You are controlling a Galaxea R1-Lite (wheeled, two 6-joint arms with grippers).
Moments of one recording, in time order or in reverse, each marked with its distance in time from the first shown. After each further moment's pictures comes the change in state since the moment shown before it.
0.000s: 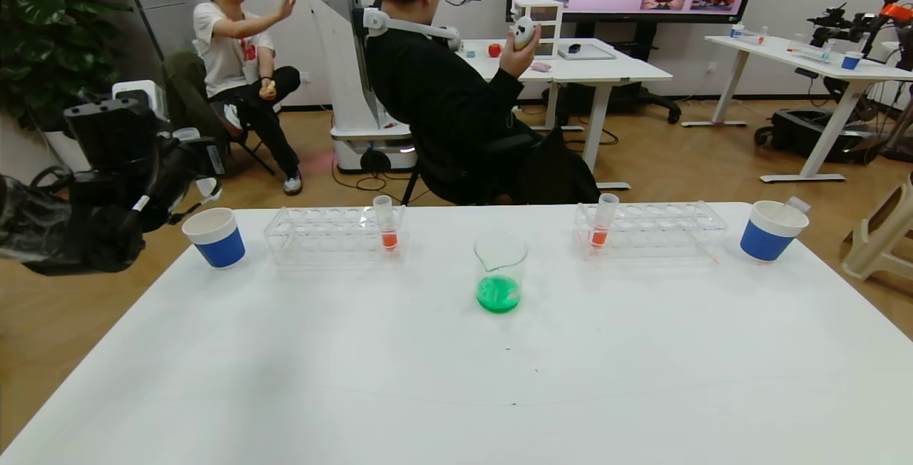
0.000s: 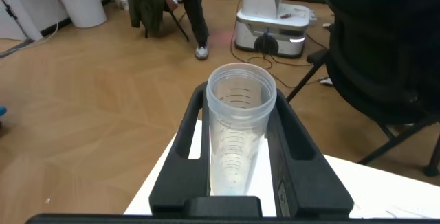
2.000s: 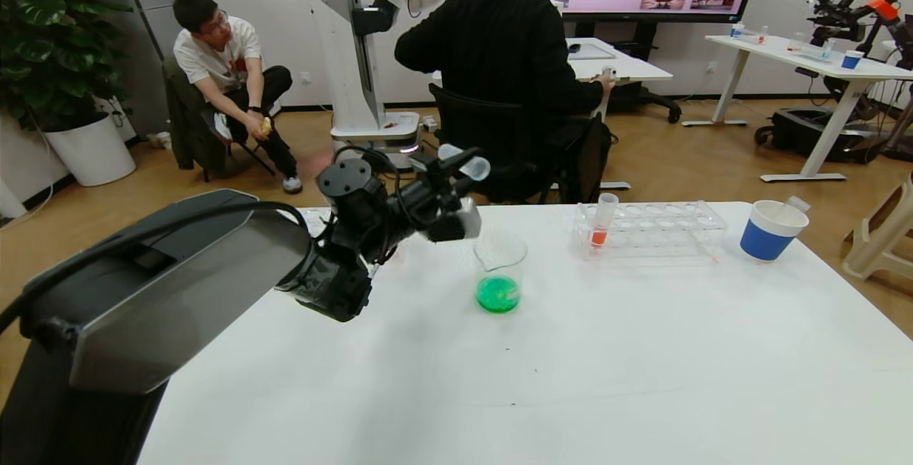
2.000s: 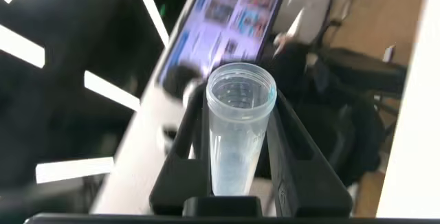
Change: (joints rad) left arm -0.562 0.349 -0.181 -0.519 -0.582 1.211; right arm 0.000 0.000 0.000 0.000 0.000 0.000
